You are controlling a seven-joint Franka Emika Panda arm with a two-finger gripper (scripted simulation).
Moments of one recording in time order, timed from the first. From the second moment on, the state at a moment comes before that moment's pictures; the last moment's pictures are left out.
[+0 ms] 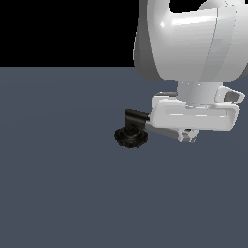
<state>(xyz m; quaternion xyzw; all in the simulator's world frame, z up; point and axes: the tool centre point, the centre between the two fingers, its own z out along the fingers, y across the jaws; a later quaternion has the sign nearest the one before) -0.103 -0.173 0.106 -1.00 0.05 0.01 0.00</state>
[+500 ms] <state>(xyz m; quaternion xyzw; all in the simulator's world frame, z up) -0.075 -0.195 0.106 -1.00 0.04 0.01 0.00</state>
